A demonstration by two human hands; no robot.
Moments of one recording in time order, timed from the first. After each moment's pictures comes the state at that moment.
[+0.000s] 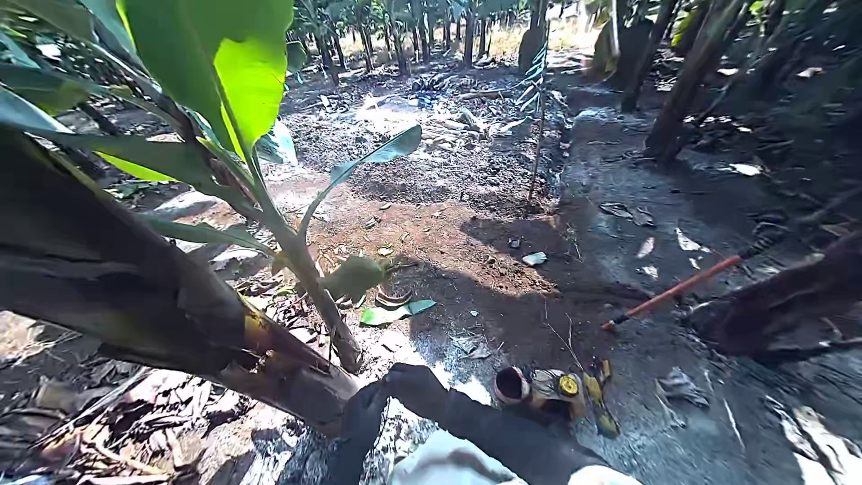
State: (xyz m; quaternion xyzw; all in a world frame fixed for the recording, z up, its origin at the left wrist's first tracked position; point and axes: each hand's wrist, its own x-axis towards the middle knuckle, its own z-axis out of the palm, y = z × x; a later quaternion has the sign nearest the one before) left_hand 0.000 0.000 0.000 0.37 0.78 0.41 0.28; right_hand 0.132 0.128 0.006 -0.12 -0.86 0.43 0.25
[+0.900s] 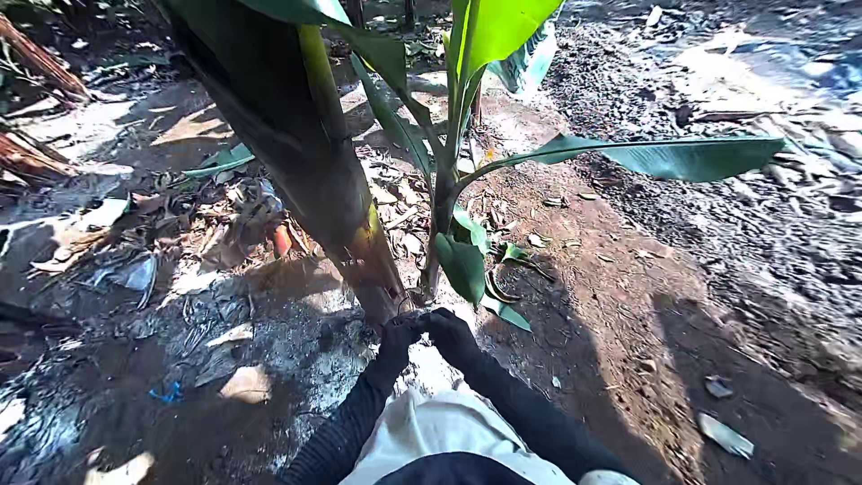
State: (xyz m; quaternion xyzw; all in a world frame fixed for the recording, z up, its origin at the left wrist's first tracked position) left_hand -0.036 0.154 -0.003 -0.17 0.62 0.75 0.16; right_hand -0.004 0.305 0.006 0.10 -0.82 0.57 0.04
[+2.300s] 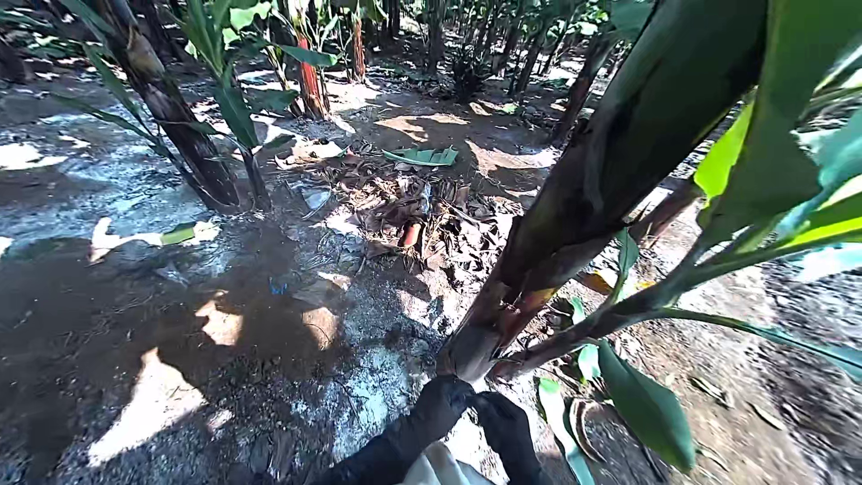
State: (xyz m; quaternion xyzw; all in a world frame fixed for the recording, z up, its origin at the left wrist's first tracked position) left_hand 0.051 -0.062 0.020 0.06 0.87 0.48 -0.08; right_hand 0.022 0.119 0.033 0.07 -0.75 0.64 -0.18
